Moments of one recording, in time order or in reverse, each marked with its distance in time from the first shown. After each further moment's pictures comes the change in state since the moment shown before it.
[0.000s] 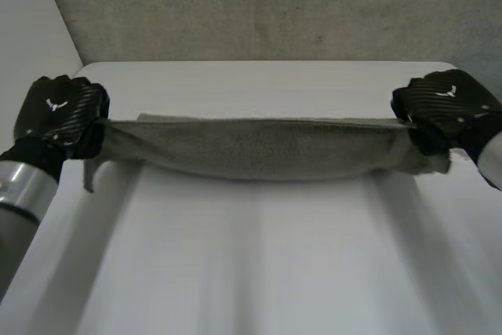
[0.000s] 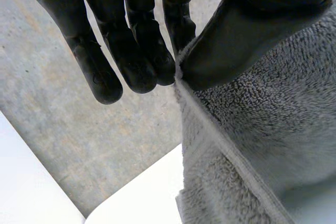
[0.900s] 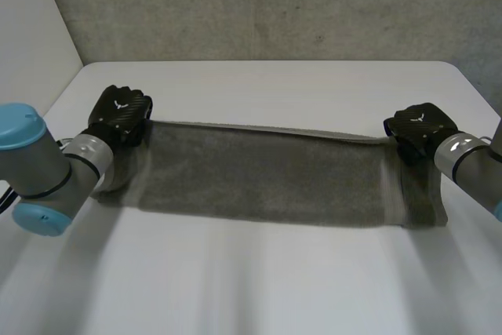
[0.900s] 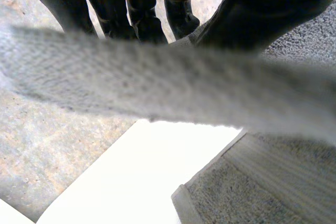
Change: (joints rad) left arm -0.045 -0.725 0.589 -0.022 0.060 0.171; right arm 0.013 0.556 -0.311 -0.085 0.129 -0.130; left_hand 0.000 0.000 0.000 0.001 0.000; right_hand 0.000 0.000 0.000 0.000 0.006
